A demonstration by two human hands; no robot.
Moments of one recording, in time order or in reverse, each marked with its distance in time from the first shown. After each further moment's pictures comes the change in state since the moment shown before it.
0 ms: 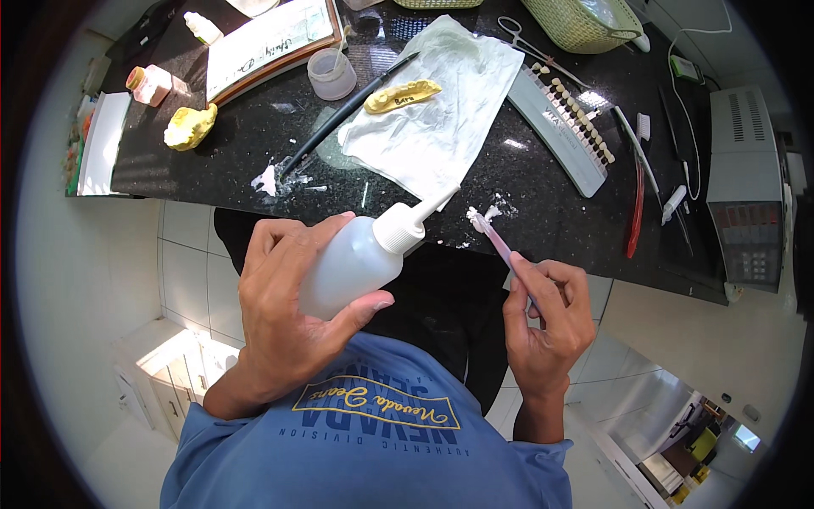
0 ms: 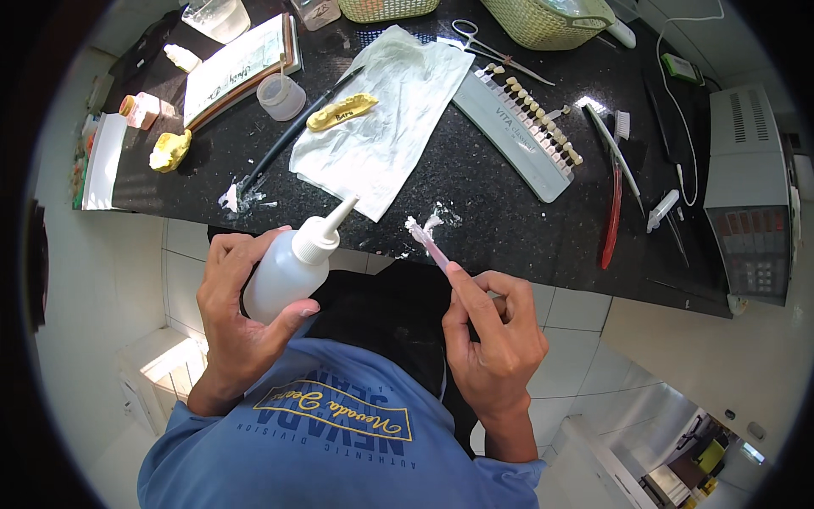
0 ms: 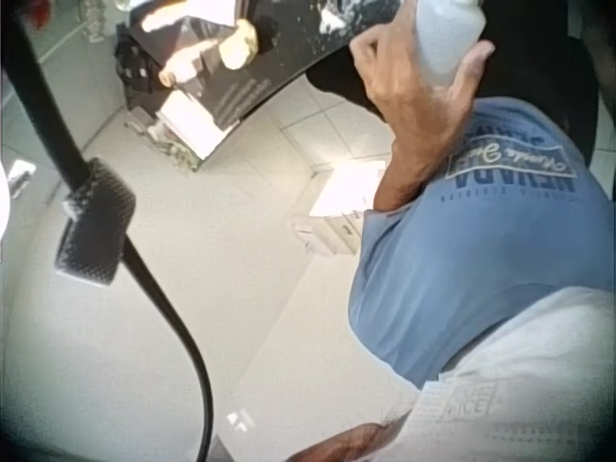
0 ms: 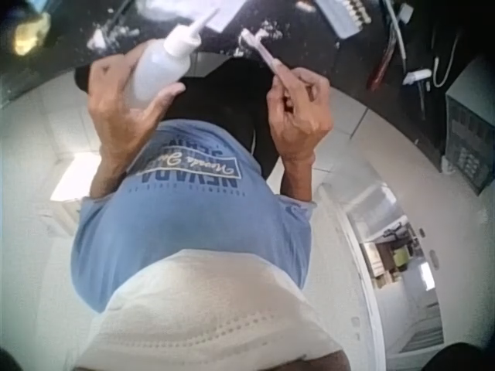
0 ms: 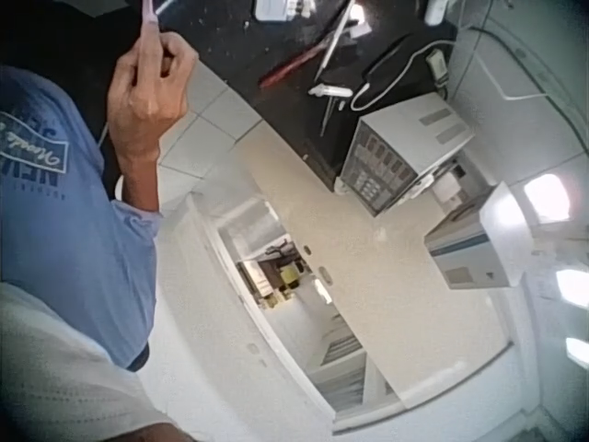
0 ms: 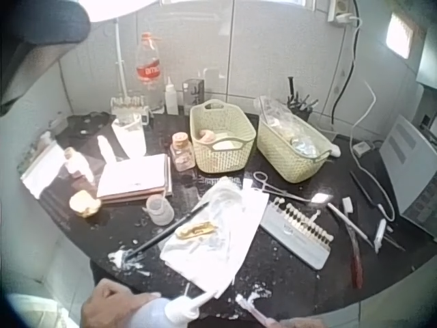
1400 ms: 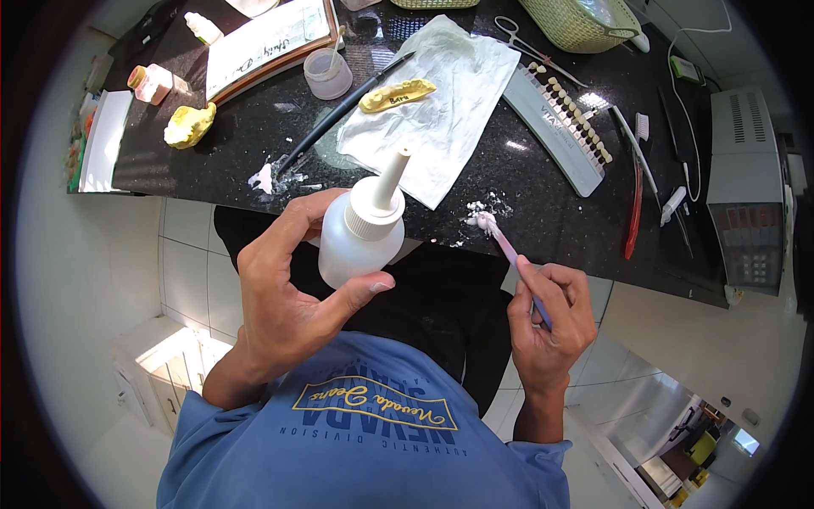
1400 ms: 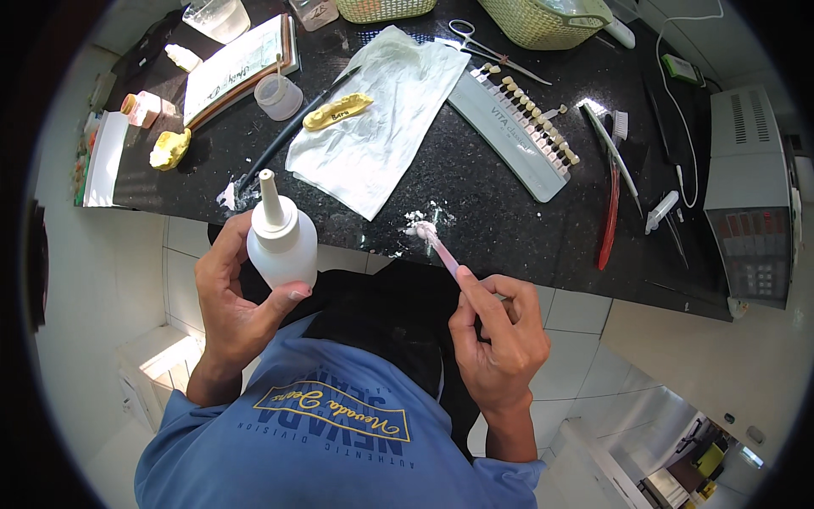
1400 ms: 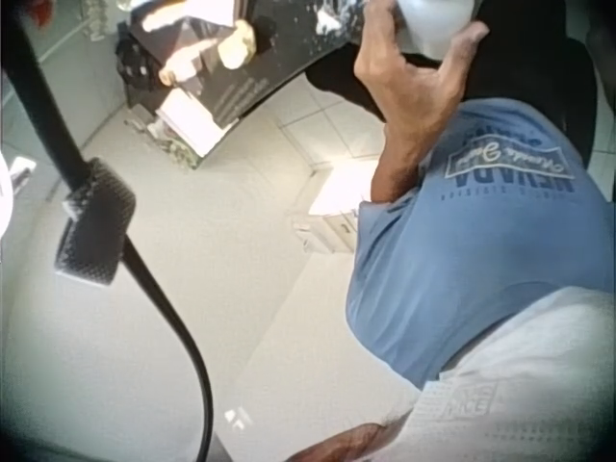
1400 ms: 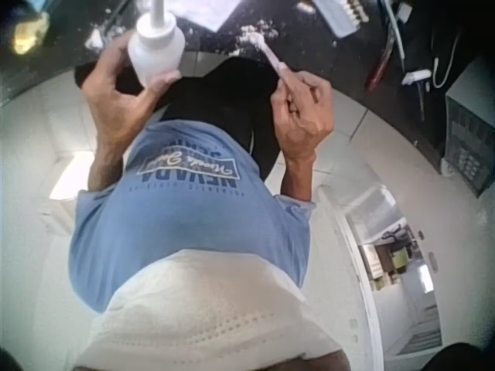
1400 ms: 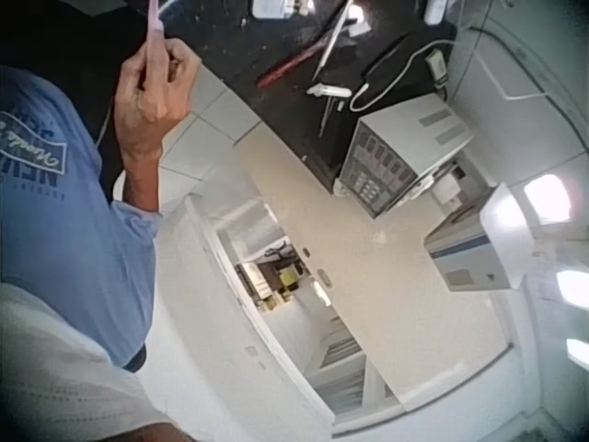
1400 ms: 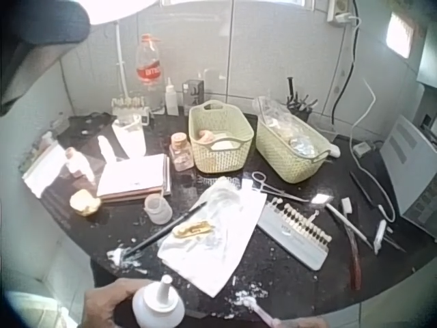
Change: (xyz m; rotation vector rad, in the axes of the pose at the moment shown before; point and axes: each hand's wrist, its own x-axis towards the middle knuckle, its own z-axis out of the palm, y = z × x) left_hand 0.012 -0.002 0.012 -0.425 0.054 -0.109; right_hand -0.005 0.016 -0.002 0.065 0.017 0.011
